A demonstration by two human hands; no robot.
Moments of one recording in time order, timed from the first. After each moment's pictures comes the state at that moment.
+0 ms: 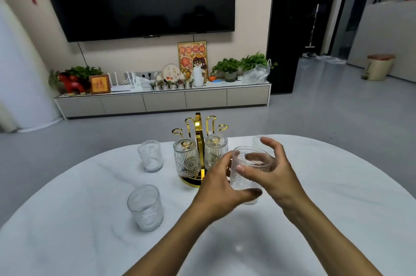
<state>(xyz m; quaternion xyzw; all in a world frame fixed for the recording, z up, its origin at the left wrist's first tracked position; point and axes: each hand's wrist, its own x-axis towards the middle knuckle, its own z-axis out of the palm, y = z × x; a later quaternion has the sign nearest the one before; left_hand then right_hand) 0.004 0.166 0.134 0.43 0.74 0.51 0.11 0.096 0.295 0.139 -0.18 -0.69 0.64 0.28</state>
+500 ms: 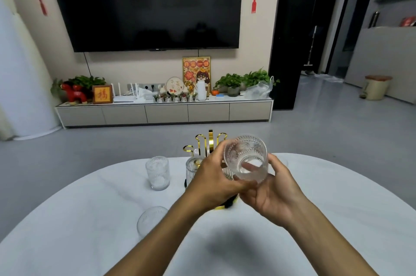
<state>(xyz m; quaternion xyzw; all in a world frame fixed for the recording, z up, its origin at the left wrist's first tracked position) -0.056 0.146 0.192 0.49 0.69 0.53 0.08 0.043 0.277 0.177 -0.20 -0.35 0.91 0.09</state>
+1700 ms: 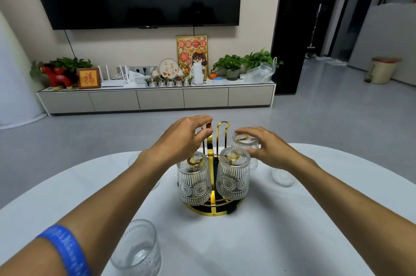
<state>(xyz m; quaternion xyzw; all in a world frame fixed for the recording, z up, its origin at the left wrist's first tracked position) -0.215 0.198 0.169 0.49 0.82 0.29 -0.04 -0.078 0.410 0.124 -0.11 -0.94 0.27 0.15</state>
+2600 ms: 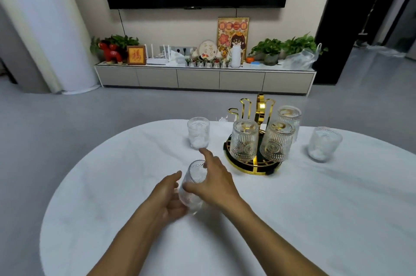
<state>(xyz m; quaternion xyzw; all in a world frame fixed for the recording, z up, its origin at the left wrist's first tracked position) -0.129 -0.016 0.067 -0.18 0.63 0.68 0.34 -0.071 0.109 0.079 -0.14 -0.89 0.42 0.09</state>
